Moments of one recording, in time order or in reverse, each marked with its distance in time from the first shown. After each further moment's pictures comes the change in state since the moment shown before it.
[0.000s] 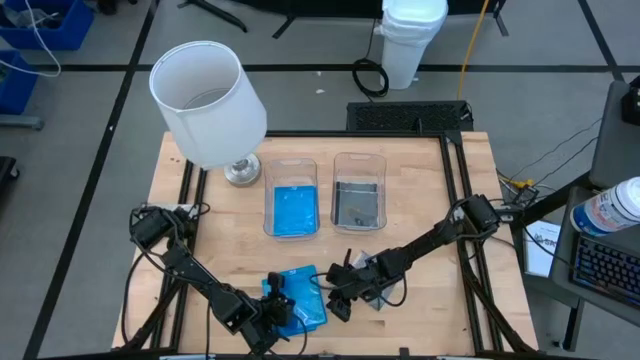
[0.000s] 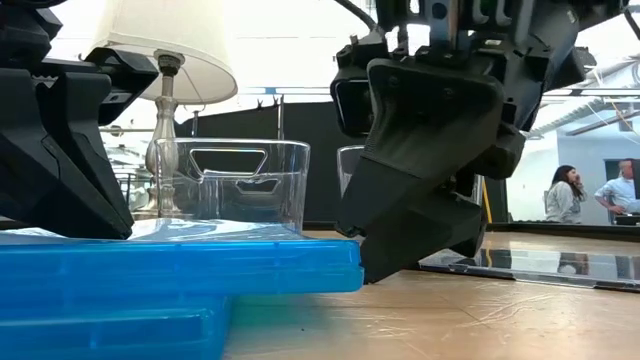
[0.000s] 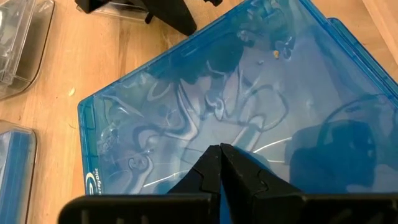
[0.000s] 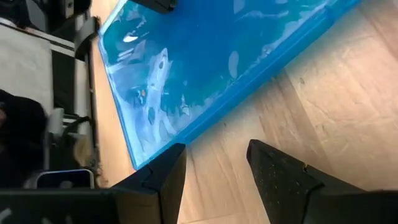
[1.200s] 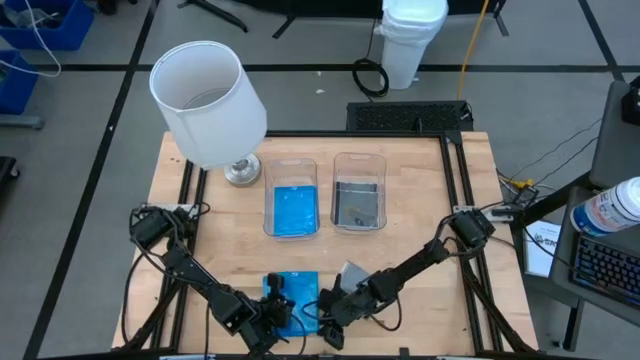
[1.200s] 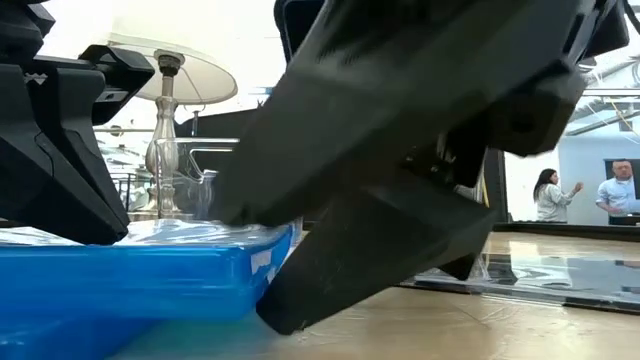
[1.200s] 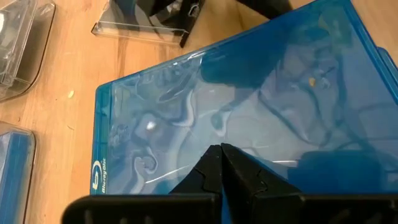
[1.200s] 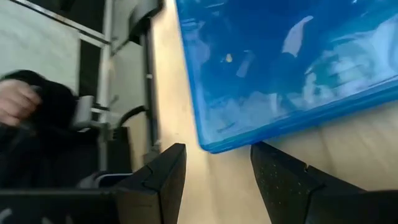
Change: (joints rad) left arm 0.000 0.001 -0.002 0.016 -0.014 0.001; right arm 0.083 0.146 0.217 0.038 0.033 0.007
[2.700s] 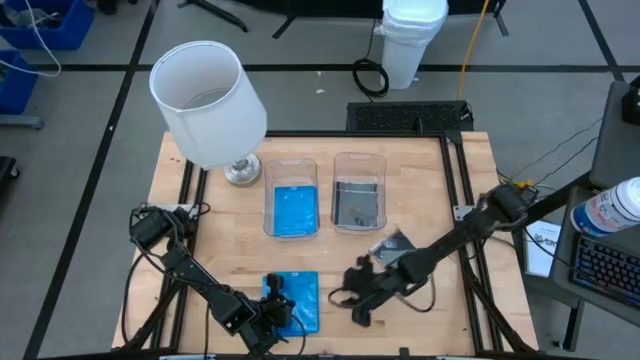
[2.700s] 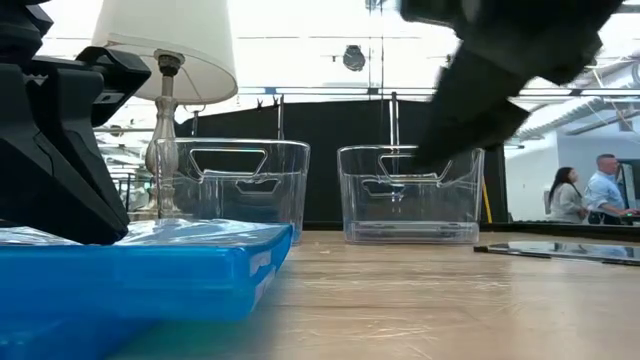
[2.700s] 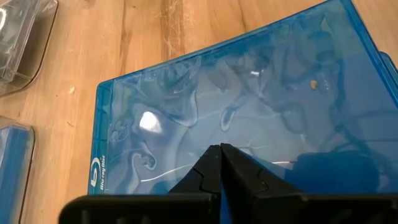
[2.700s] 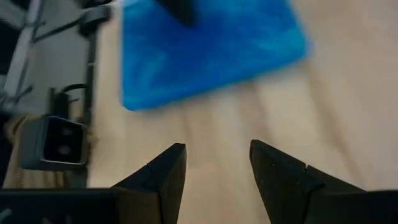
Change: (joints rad) left arm -0.011 0.001 -0.001 0.002 -0.008 -0.032; right arm 0.015 -0.408 -0.156 -0.266 0.250 -0.248
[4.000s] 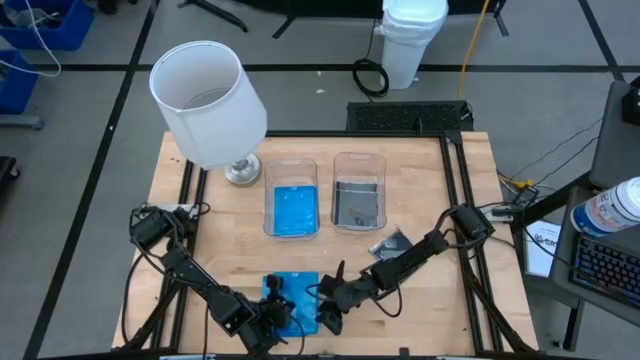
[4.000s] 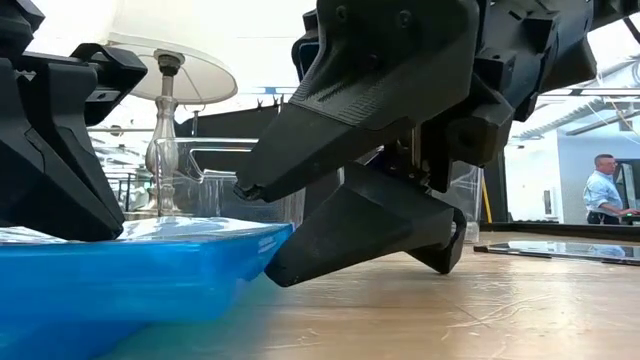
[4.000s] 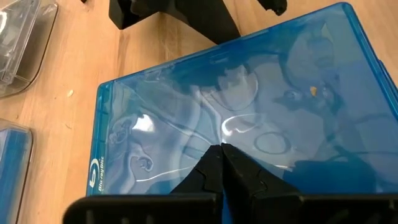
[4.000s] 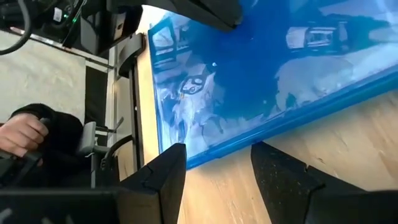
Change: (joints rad) left arm -0.006 0.001 0.000 0.019 -0.009 0.003; right arm -0.079 0.333 0.128 0.416 -0.225 0.276
